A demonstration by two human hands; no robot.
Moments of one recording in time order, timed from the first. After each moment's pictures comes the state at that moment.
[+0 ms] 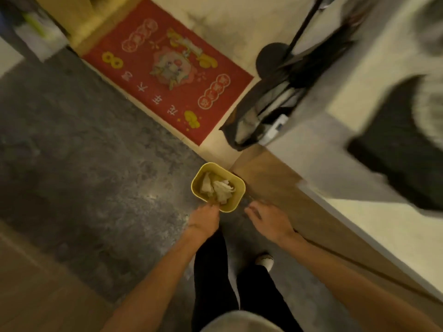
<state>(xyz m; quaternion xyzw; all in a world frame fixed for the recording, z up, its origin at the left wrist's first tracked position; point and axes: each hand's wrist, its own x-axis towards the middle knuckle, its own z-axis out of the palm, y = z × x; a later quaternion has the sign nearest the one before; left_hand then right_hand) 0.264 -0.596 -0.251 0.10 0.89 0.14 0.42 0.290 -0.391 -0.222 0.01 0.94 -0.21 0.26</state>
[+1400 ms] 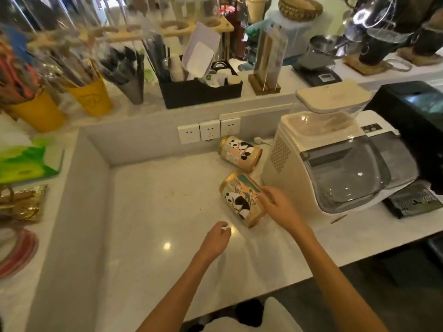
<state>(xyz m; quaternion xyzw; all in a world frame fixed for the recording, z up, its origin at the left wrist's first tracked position) 0.350 0.039 -0.034 0.28 0.79 0.30 0.46 0.488 0.201 0.021 0.44 0.79 -0.41 -0.12</state>
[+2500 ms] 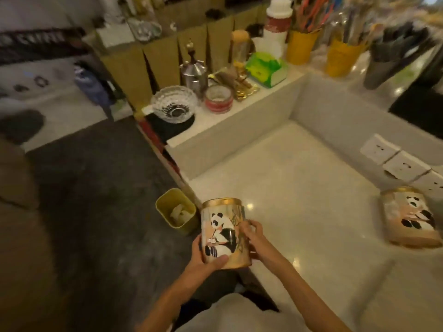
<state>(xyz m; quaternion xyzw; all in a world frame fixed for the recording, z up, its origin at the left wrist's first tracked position) 0.540 -0.165 -0.058 -0.25 0.61 0.72 0.23 0.450 0.023 -0.035 0.11 0.67 -0.62 0.39</state>
